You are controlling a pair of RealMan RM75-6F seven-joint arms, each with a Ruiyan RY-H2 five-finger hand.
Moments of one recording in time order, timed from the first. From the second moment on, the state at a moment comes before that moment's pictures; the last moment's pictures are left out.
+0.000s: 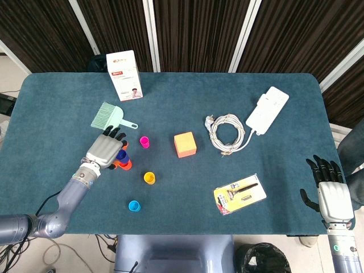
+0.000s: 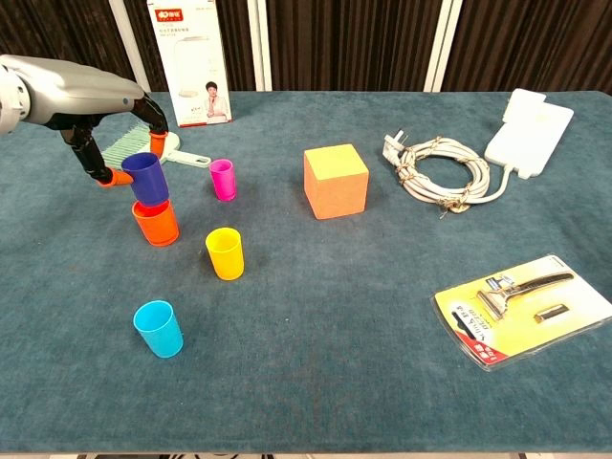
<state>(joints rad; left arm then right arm) -0.97 -1.25 -0.05 -1.76 0.65 0.94 0.73 0.10 -1.23 0.11 -1.55 -1.46 1.49 -0.06</state>
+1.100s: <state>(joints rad) -1.02 -1.30 -0.04 -1.78 0.64 0.93 0.75 0.10 -1.22 0.12 -1.56 -1.45 1.50 -0.05</state>
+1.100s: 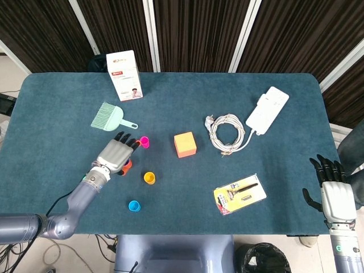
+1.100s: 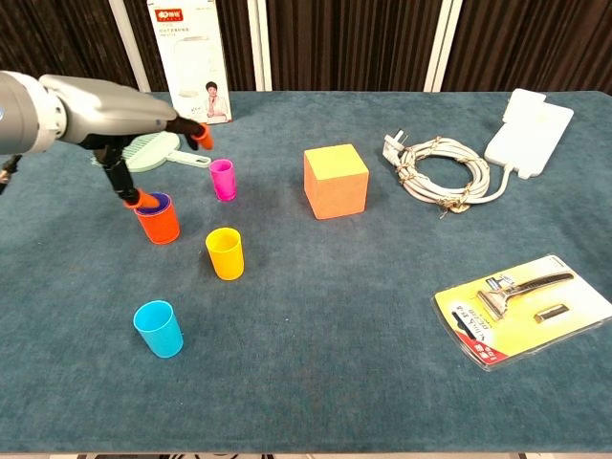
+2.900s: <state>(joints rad) -1.08 -1.45 0.02 -1.75 0.67 0.96 0.81 0.10 -1.22 0.12 -1.56 -1.44 1.50 -0.04</state>
